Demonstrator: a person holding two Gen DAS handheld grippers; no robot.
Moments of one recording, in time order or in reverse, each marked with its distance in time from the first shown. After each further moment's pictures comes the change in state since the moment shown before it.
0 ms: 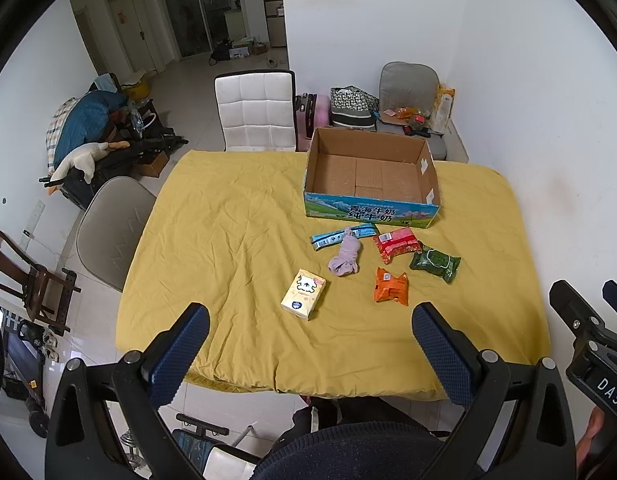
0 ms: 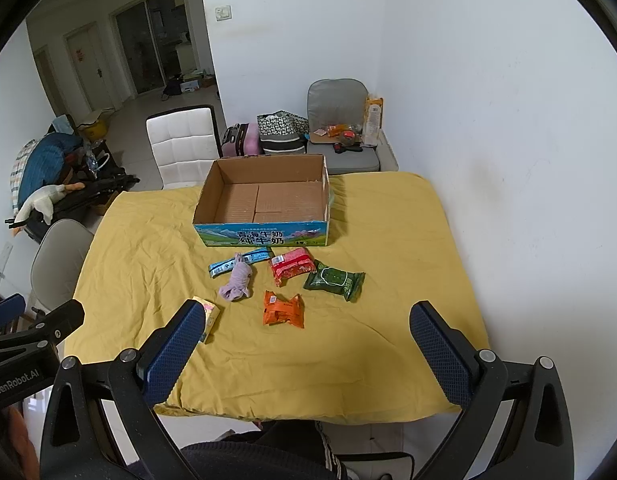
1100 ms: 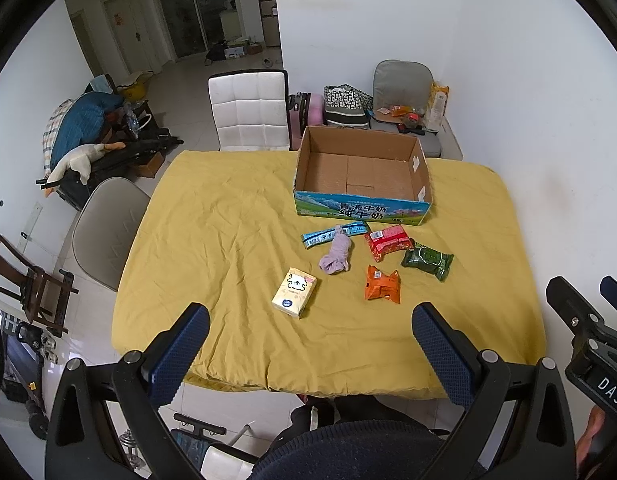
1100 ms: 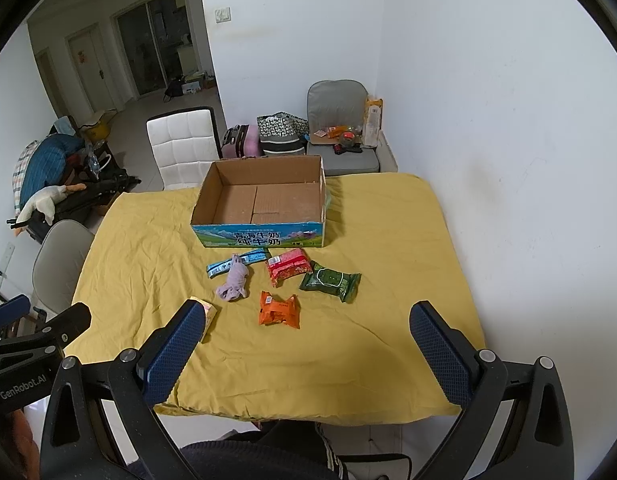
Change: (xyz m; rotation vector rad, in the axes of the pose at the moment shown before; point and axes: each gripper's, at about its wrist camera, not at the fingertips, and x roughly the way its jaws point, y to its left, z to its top) left arm -0.004 -0.022 -0.001 0.008 0.005 -0.006; right arm -0.006 -0.013 -0.001 -0.004 -0.004 0.007
